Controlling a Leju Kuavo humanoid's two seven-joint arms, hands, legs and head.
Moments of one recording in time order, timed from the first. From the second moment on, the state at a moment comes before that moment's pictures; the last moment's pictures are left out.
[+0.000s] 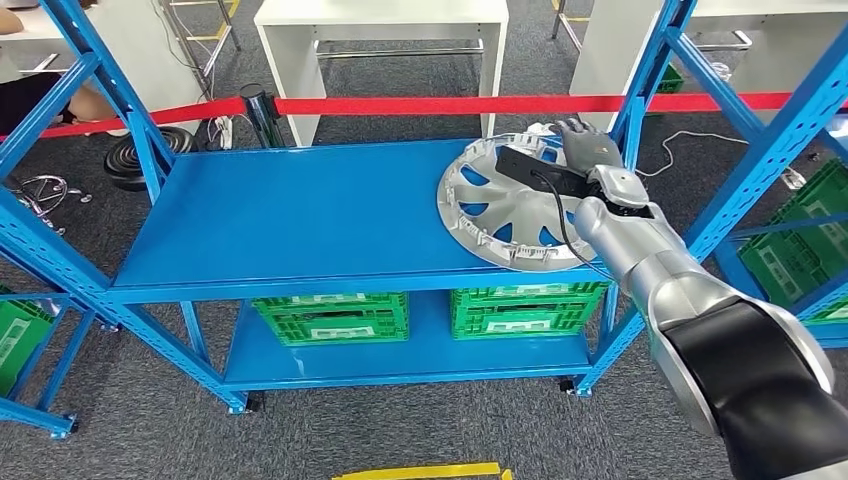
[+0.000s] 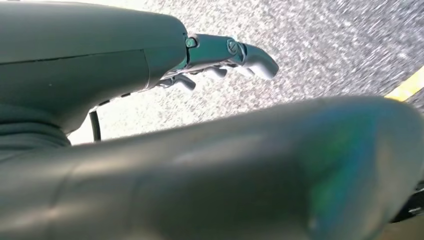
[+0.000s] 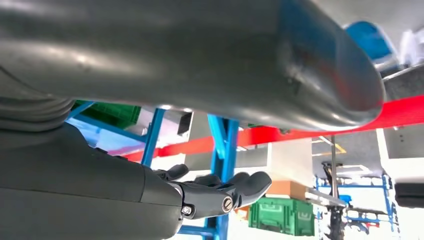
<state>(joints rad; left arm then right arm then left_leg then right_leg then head) -0.15 -0.09 0.13 -0.18 -0.81 -0.09 0.16 -1.06 -0.16 0.53 -0.37 0.92 -0.11 0.05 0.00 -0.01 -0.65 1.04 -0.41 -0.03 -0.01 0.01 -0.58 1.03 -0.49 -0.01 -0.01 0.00</state>
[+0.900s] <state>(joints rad) -0.15 -0.09 0.14 -0.18 -0.83 -0.10 0.14 -0.99 -0.09 0.53 -0.36 0.85 -0.06 0.05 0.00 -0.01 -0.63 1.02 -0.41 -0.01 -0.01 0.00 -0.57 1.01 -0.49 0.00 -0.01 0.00</state>
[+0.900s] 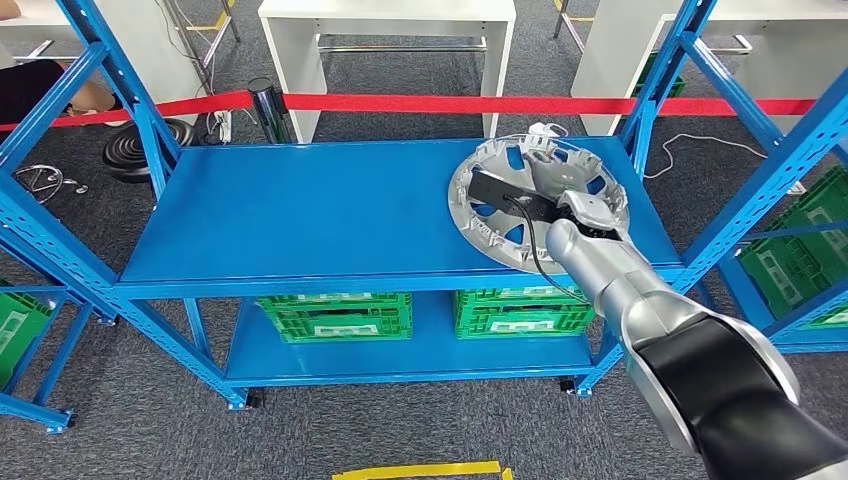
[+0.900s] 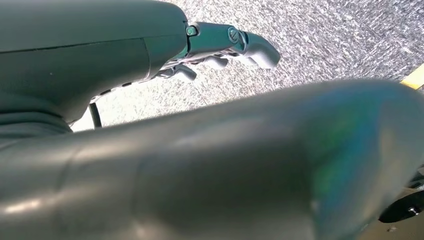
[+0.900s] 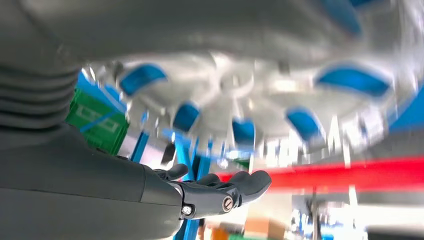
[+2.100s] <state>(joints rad) -0.16 -0.09 0.15 -0.18 -0.87 -0.10 0.13 -0.86 -0.09 0.49 -0.36 0.73 0.04 0.08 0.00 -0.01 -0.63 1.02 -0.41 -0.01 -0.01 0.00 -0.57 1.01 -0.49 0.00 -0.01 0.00</state>
